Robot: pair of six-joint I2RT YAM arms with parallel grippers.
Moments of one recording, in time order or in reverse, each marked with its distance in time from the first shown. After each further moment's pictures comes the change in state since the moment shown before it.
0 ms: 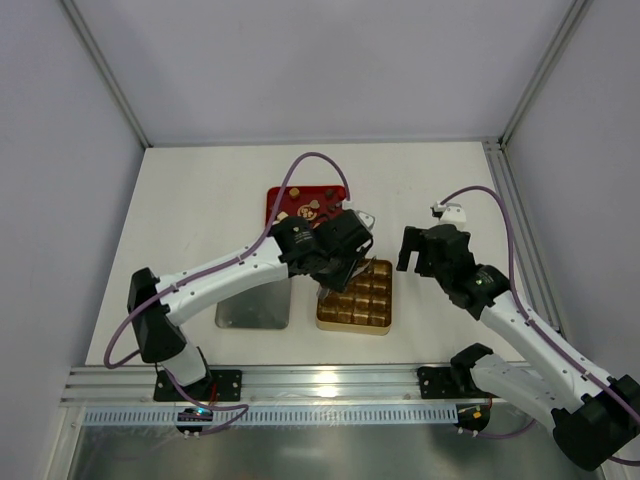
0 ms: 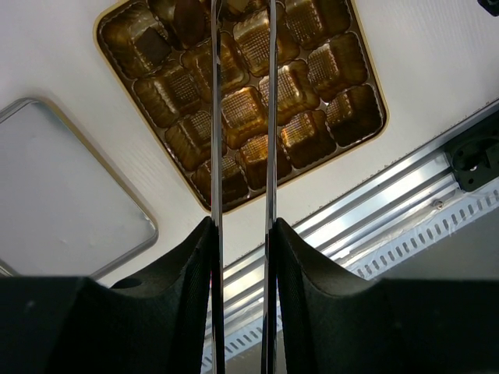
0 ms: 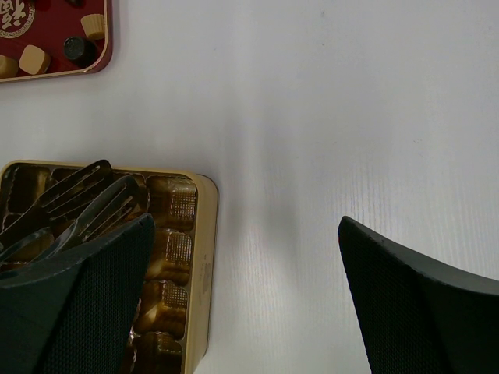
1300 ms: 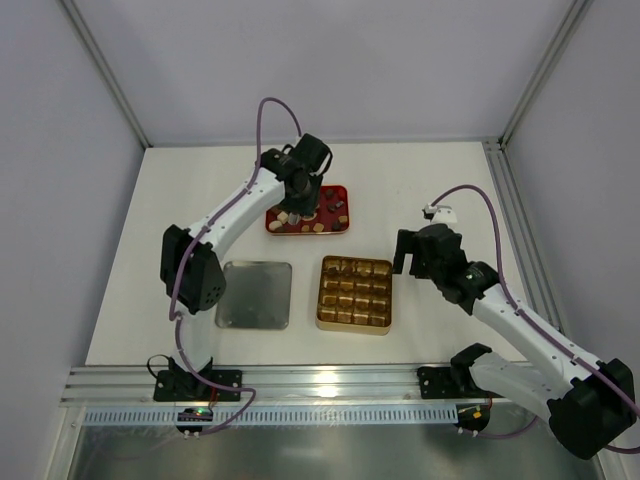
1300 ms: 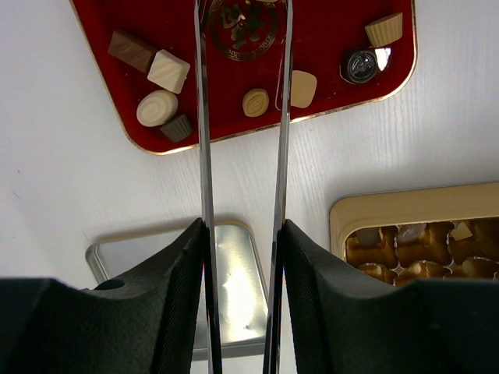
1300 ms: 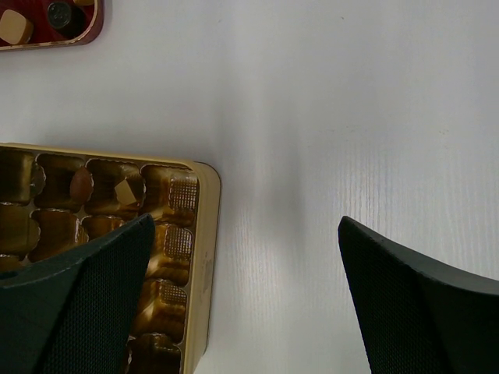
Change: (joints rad) left arm 0.476 0.339 0.315 -0.009 -0.075 0.193; right arm 0.000 0.072 -0.021 0.035 -0.041 -0.001
